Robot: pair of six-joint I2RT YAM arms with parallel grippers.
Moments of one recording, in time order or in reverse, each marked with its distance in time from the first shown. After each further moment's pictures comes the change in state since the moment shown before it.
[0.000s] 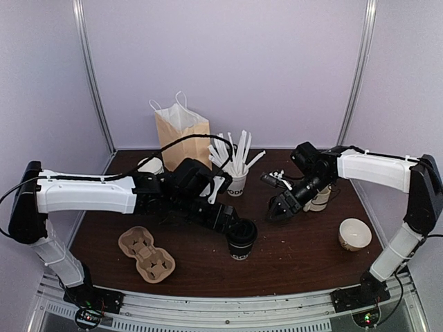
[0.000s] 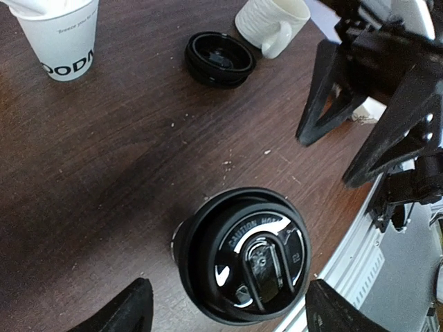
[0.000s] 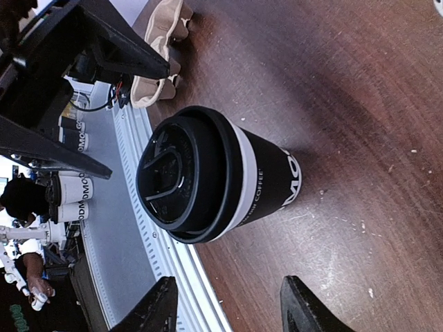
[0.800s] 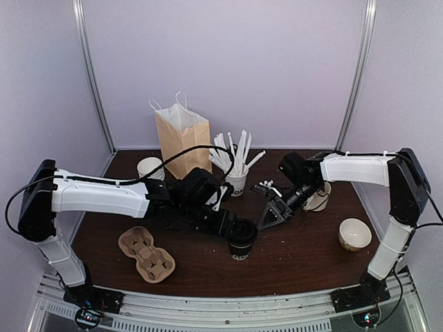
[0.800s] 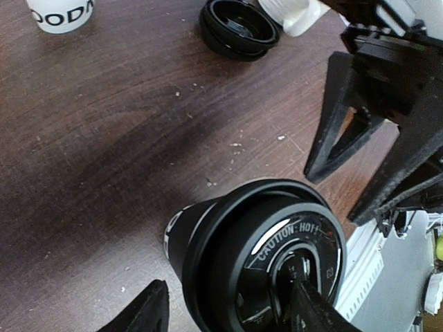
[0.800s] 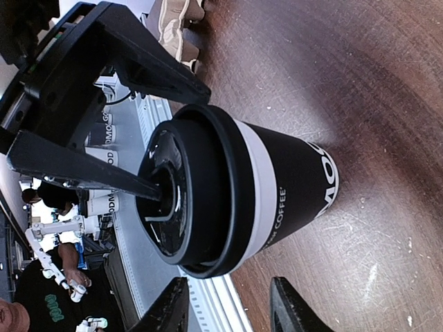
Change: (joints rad) left arm 0.000 0.080 -0.020 0.063 0.035 -0.098; right arm 0.043 0.150 0.024 0.003 -0.122 0.031
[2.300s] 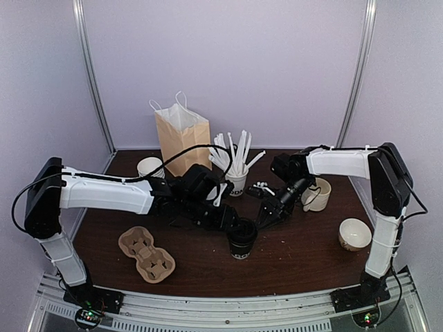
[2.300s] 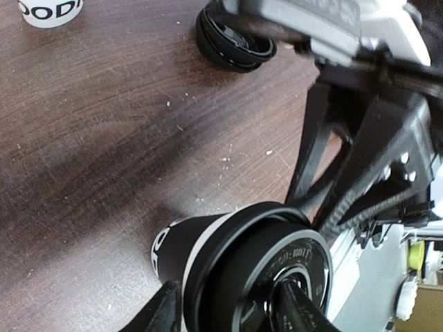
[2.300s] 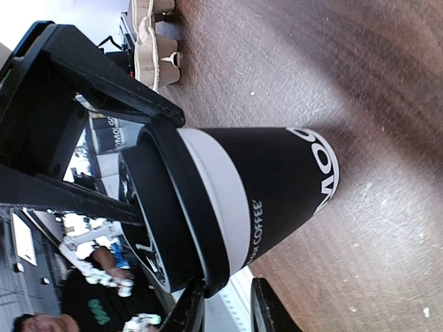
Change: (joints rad) left arm 0.062 0.054 0.006 0.075 0.109 -0.060; right arm 0.001 0.177 0.175 -0.190 0.010 0.056
